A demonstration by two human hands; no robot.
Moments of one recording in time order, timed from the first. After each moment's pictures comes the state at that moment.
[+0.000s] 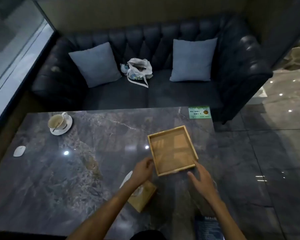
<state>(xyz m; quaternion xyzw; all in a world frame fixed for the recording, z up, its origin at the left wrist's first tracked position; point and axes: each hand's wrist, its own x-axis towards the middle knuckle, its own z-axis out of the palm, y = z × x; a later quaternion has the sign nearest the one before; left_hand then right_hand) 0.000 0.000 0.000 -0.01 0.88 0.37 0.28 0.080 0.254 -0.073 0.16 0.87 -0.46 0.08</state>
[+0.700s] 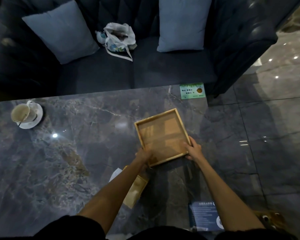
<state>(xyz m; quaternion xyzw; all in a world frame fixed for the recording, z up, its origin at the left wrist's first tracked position) -0.048 0.025 -0.215 -0.33 0.73 0.43 0.41 0.000 0.294 -0.189 0.41 0.69 -0.55 0.22</state>
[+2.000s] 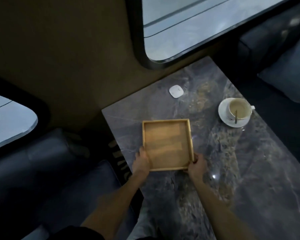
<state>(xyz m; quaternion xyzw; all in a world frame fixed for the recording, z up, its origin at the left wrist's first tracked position) 0.094 -0.611 -0.131 -0.57 0.70 0.42 0.13 -0.060 -0.454 -0.176 0.00 0.91 -0.35 0.24</state>
